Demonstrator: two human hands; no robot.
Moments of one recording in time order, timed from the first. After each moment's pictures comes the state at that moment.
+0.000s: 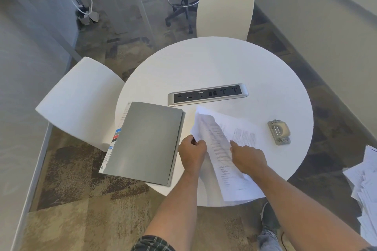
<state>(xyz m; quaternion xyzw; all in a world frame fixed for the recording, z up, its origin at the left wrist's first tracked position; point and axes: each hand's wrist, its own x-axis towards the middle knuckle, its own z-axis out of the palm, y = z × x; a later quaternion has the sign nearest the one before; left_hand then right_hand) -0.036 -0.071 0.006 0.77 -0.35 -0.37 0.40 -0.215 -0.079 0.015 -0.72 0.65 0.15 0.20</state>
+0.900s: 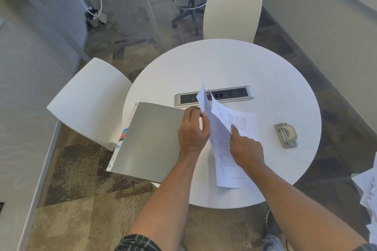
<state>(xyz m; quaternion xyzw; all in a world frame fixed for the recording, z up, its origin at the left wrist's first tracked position) -0.017 -0.111 0.058 0.65 -0.60 0.00 0.45 -0.183 -0.090 0.045 -0.72 0.68 0.06 0.13</state>
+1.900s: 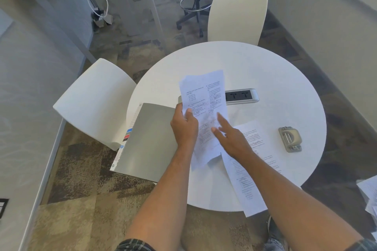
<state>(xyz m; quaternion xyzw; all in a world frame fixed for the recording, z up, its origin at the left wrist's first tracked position) 0.002 -0.119 0.099 0.72 -0.38 -0.25 0.52 -0.153 -0.116 0.050 -0.67 0.58 -0.18 0.41</state>
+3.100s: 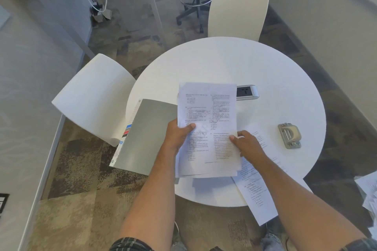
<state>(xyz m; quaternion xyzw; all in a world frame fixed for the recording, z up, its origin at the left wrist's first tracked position) 0.052 -0.102 0.063 0.64 -0.33 -0.53 0.44 -0.200 -0.103 0.008 -0.48 0.66 -0.23 0.53</state>
